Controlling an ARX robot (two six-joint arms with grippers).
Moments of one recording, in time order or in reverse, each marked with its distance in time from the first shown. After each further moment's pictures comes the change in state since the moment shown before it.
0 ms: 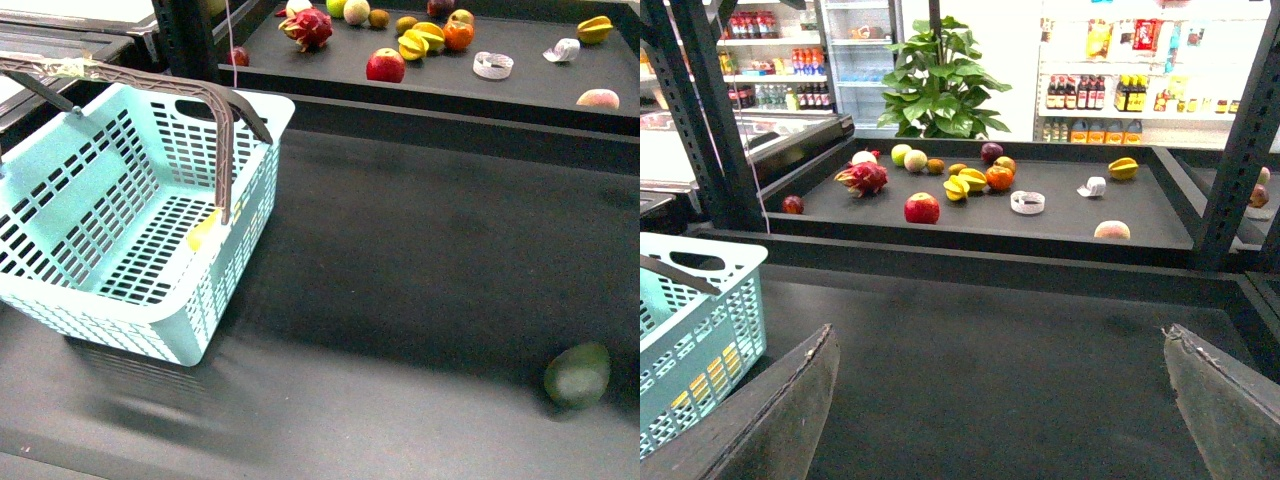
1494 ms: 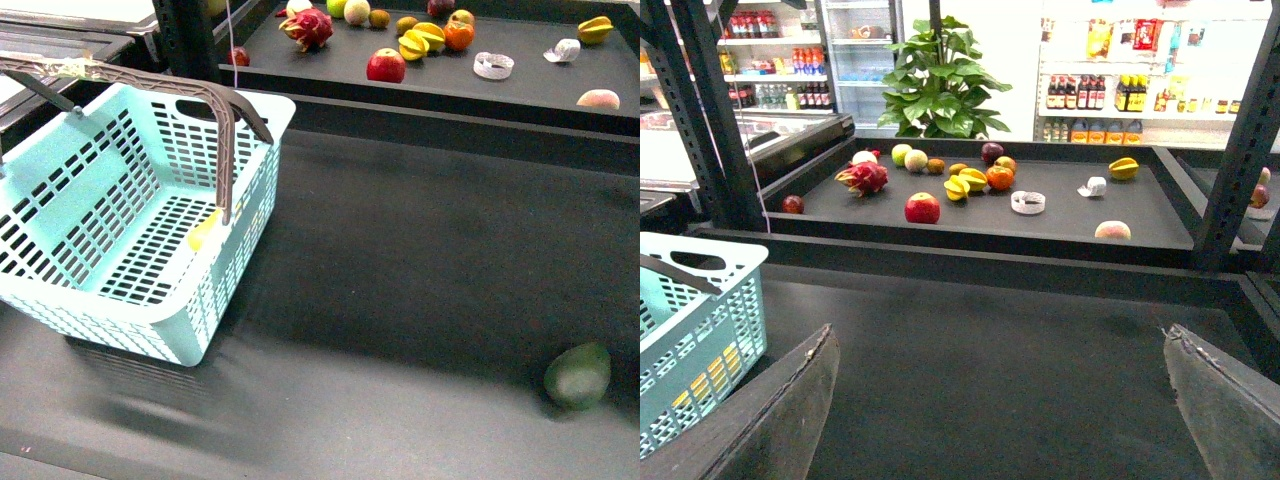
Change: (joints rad) left arm 0.076 -0.982 -0.271 -0.343 0.328 0.966; right arm 0.000 0.000 0.000 -0.001 0.001 0.000
